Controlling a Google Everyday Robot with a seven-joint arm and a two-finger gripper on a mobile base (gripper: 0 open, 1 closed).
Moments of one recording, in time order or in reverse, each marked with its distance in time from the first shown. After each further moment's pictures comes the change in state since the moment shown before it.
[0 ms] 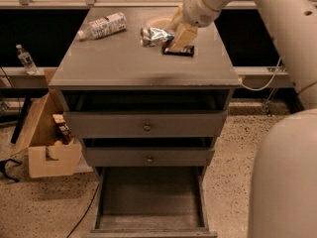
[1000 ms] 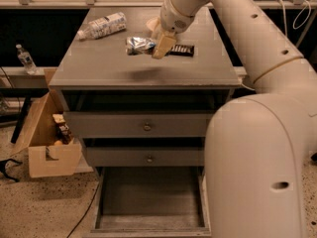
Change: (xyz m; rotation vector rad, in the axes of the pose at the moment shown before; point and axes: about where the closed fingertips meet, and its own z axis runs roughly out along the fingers) arm -0.018 -0.010 0.070 -0.116 0.036 0.031
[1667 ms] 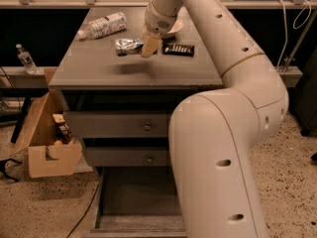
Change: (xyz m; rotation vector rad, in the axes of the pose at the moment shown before) arm -0.015 -0.009 0.037 -0.080 0.070 0.008
